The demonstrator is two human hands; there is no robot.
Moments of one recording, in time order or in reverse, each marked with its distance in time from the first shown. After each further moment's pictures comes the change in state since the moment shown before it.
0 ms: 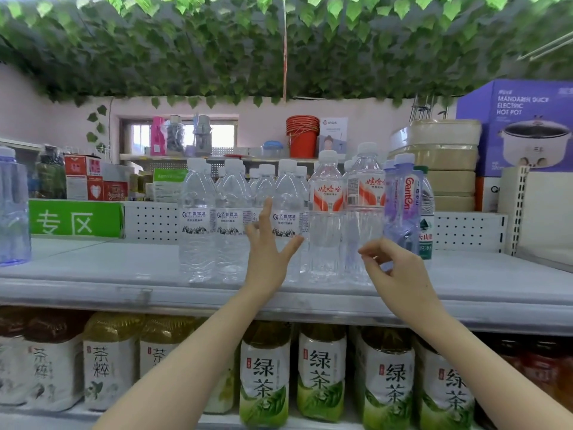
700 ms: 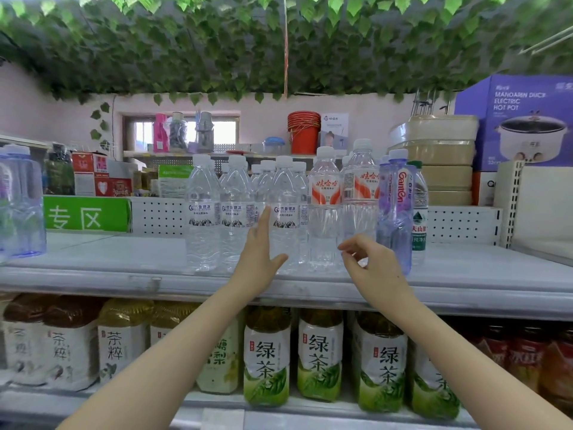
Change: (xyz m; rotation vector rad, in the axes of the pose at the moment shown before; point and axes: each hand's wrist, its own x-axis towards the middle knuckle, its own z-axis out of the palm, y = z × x) left_hand -0.015 -0.012 -0.025 0.233 -0.174 -0.024; right_hand -0.008 -0.016 0.014 -0.005 -0.088 0.029
